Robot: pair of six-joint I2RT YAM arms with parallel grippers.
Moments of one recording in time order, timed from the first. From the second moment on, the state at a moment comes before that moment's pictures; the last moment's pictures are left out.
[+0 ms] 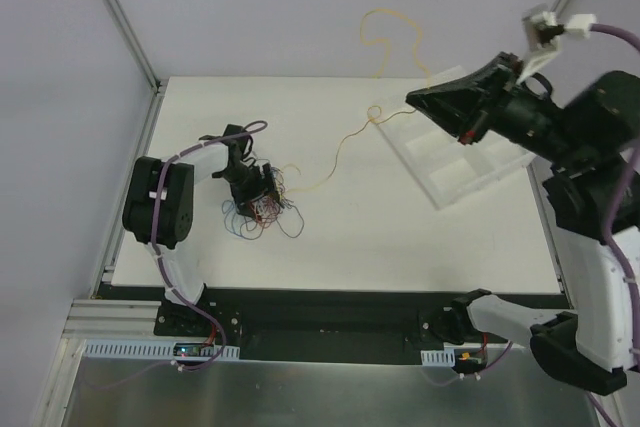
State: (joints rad) left arm -0.23 1.87 1.16 -0.78 0.43 -0.57; right arm 0.42 1.15 1.85 -0.58 -0.66 0.49
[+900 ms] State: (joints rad) left arm -0.13 1.45 1.27 -0.80 0.48 -0.47; right arm 0.30 1.22 1.70 -0.77 -0.52 0.48
